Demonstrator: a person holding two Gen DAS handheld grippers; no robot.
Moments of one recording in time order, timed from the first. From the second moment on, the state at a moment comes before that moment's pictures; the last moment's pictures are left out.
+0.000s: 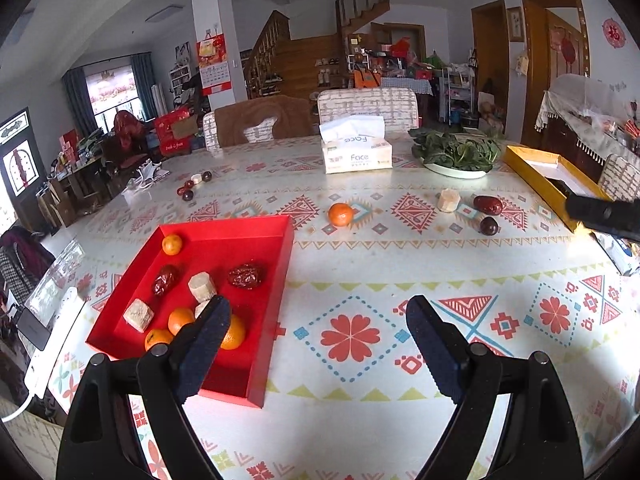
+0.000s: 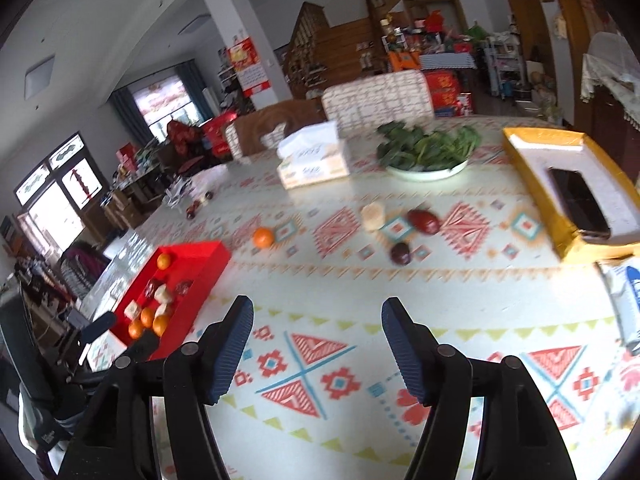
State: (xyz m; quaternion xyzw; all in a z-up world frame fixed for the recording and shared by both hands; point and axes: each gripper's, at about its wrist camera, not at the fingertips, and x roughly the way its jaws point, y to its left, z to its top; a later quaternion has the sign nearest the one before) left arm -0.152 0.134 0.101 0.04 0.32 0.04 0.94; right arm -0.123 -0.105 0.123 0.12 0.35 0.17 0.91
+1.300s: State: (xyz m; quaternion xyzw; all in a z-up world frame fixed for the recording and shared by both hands) left arm 0.098 0.161 0.026 -0.07 0.43 -0.01 0.90; right arm 0.032 -0.113 0.027 0.09 0.44 0.10 0.89
